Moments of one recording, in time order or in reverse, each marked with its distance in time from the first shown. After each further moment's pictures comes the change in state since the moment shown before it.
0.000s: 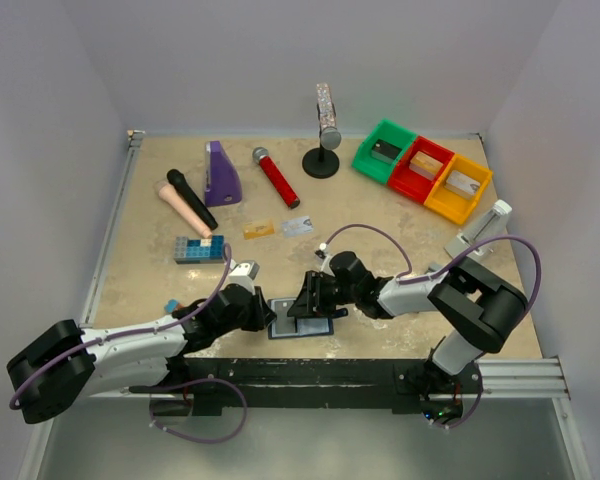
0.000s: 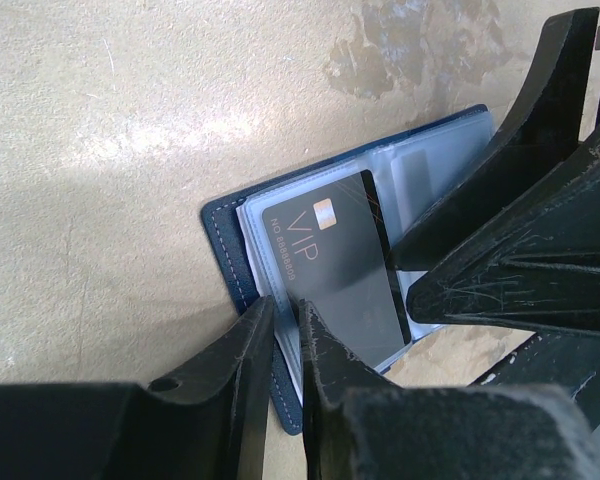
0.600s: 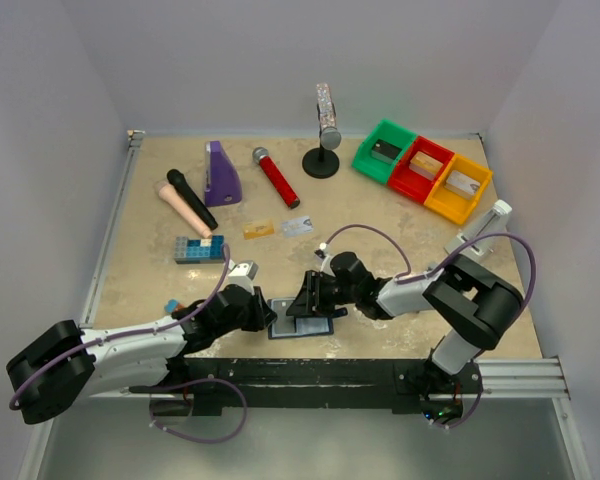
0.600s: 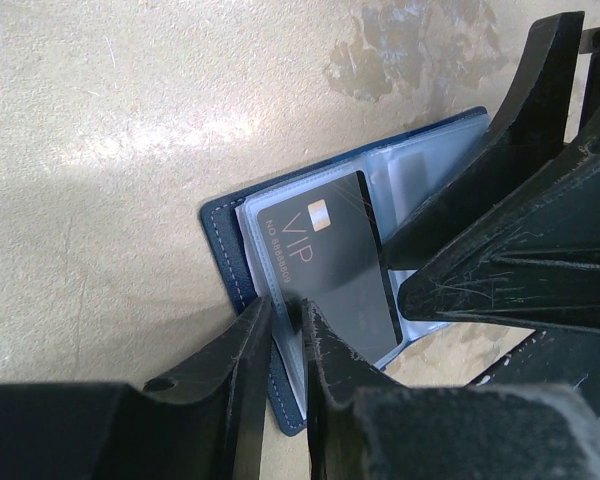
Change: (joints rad) left arm 0.000 -0.004 -0.010 0.014 0.000 -0.015; right arm 0.000 0.023 -0.011 0.061 -0.010 0.010
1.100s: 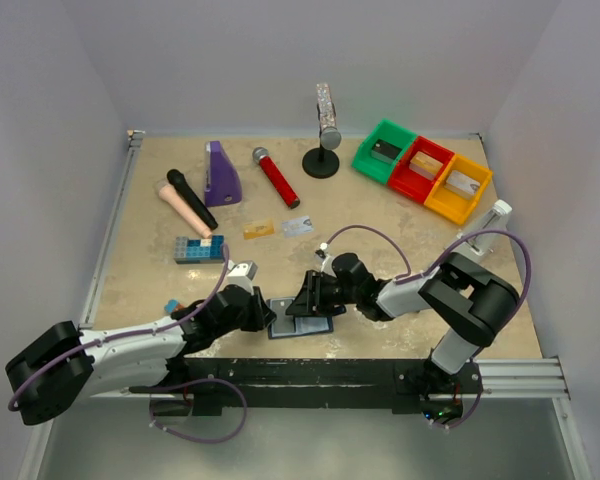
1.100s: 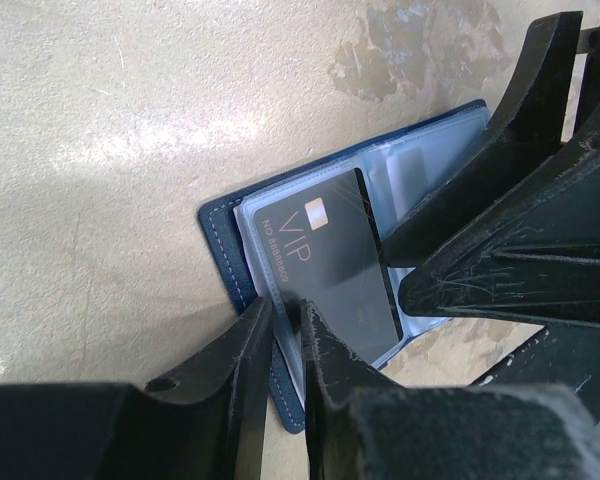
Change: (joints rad) left arm 0.000 -0.006 -0.001 -0.006 -0.007 0.000; right arm -0.006 0.029 -0.020 0.090 -0.013 0.015
